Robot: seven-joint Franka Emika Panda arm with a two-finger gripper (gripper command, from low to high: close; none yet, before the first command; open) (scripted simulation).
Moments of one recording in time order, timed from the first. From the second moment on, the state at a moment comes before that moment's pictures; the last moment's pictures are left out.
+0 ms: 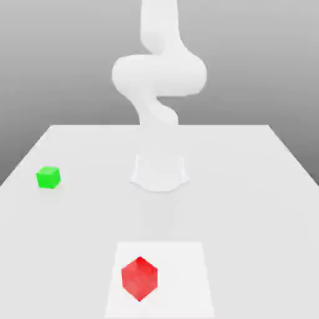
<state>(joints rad) -0.03 -0.71 0.02 -2.33 0.00 2.34 0.87</state>
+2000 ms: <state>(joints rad) -0.93 -0.18 -0.39 -2.83 -0.24 2.67 1.74</state>
